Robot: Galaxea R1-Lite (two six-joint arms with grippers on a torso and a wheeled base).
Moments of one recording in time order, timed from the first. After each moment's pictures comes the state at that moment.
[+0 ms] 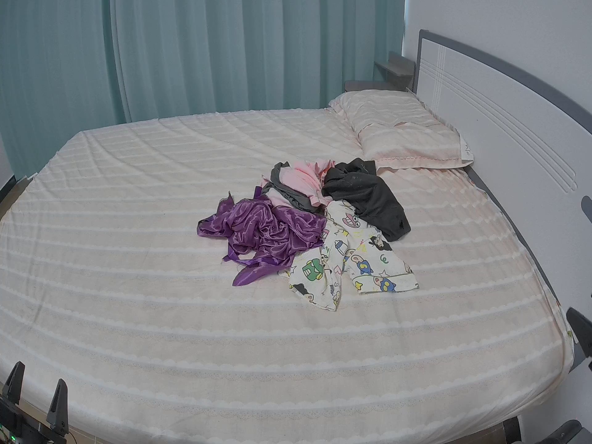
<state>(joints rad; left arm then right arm) 0.00 0.02 -0.02 -0.01 0.09 -0.03 0.01 0.49 -0.33 -0.05 0.13 0.10</state>
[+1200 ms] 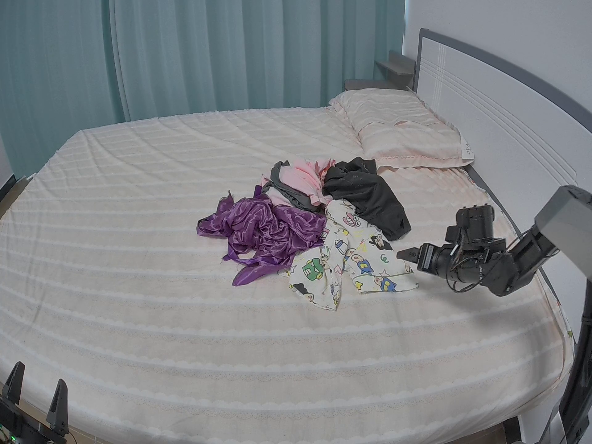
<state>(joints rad) 0.00 0.02 -0.02 -0.01 0.09 -0.03 0.20 2.18 -0.98 -0.63 0.11 0.43</state>
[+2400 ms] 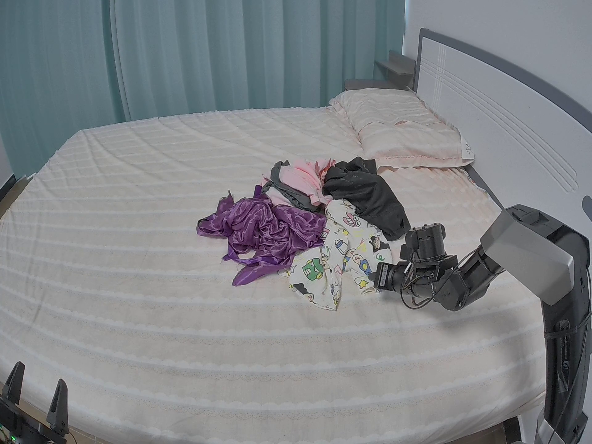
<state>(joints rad) 0.00 0.02 -0.02 -0.01 0.09 -0.03 0.34 2.43 -1.19 -0.63 0.09 0.44</state>
